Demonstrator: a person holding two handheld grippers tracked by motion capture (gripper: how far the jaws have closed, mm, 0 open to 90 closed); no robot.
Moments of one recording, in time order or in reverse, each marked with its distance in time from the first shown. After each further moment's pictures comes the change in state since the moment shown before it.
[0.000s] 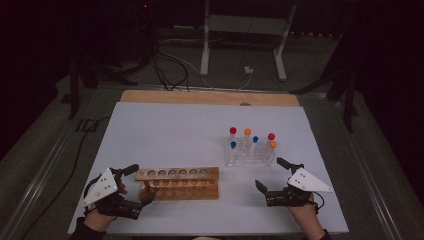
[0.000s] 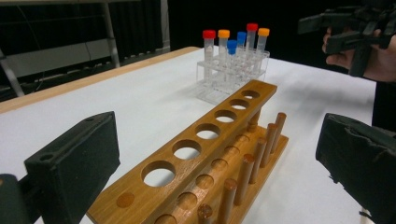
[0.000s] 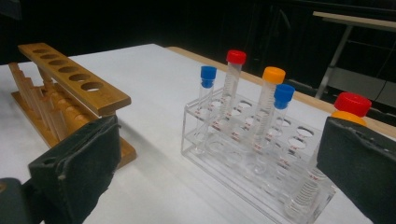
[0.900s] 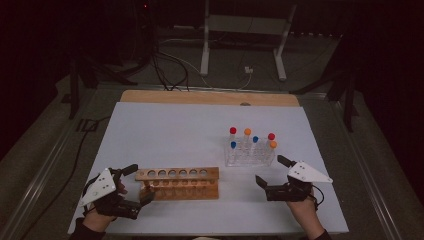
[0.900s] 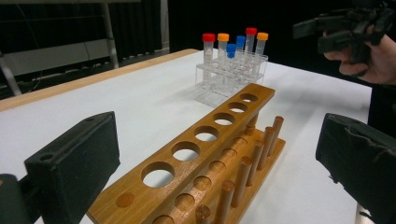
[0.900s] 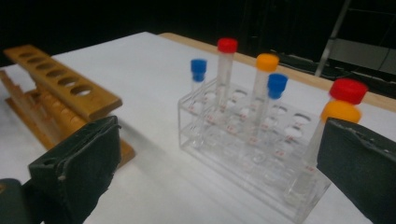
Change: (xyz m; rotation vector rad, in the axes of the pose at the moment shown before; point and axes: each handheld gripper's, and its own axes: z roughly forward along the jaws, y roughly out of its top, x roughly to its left) left arm 0.001 0.002 -0.002 -0.009 -0.007 -0.018; right arm -0.005 0.014 0.004 0.085 -0.018 0.080
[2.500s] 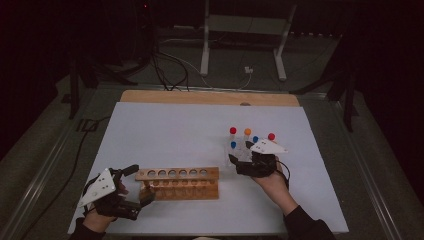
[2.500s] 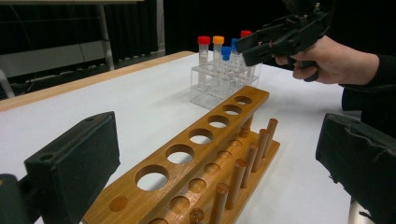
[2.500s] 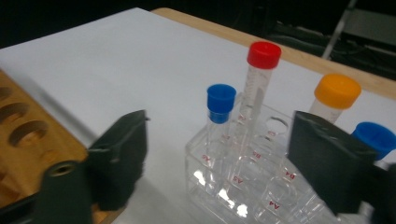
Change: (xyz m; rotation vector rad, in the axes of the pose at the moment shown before) left arm -0.001 0.000 0.000 -0.007 -0.016 -0.004; right arm 0.015 0.030 0.094 0.142 -0.016 0.014
